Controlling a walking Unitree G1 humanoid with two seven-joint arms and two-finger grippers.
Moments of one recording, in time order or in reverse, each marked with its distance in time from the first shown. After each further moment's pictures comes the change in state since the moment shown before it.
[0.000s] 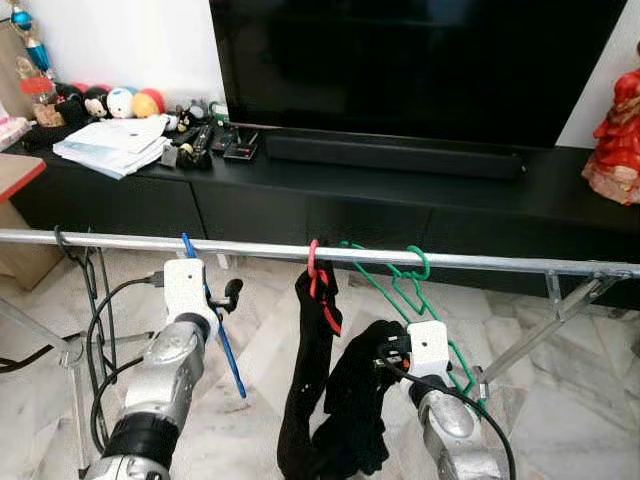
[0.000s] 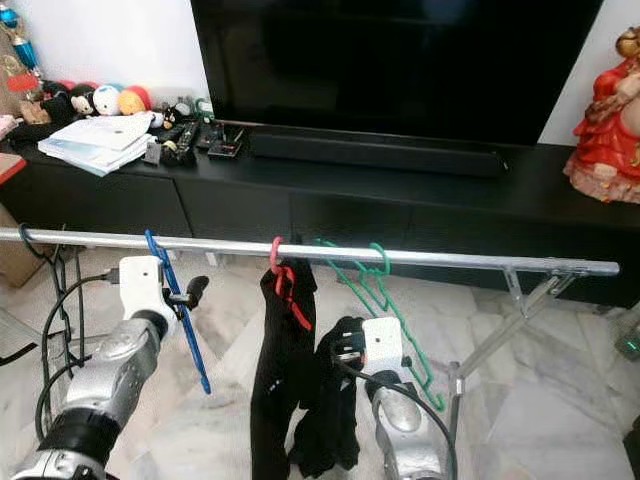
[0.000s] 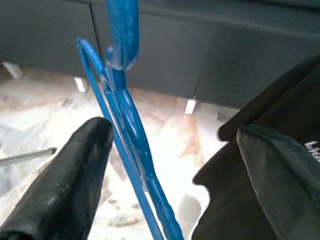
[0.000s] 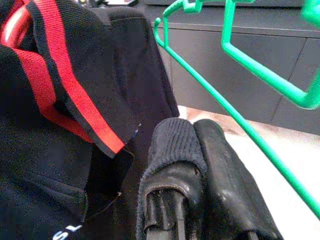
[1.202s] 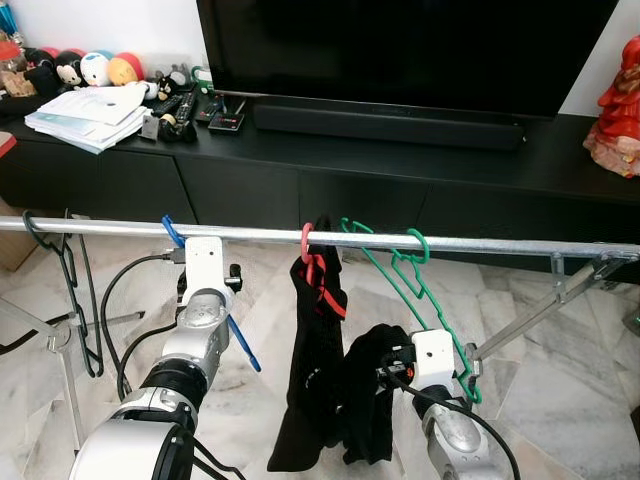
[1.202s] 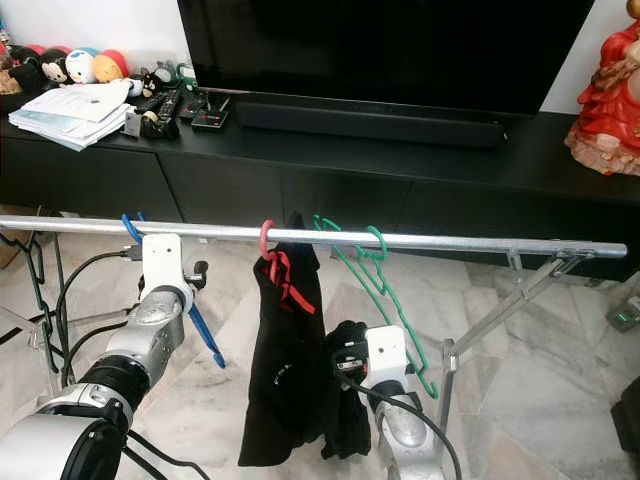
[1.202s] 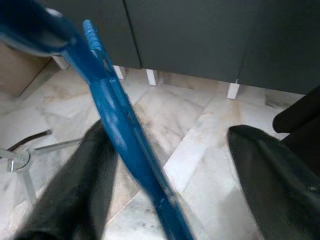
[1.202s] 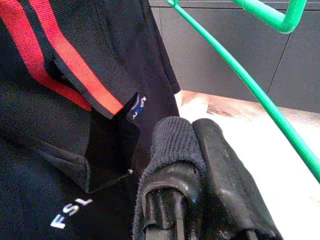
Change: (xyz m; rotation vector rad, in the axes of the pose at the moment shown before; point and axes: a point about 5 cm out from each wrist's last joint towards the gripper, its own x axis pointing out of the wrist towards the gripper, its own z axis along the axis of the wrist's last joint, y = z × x) left arm 0.021 -0.012 0.014 0.093 -0.008 0.202; right arm -0.014 0.000 -0.002 0.001 -0.027 0.003
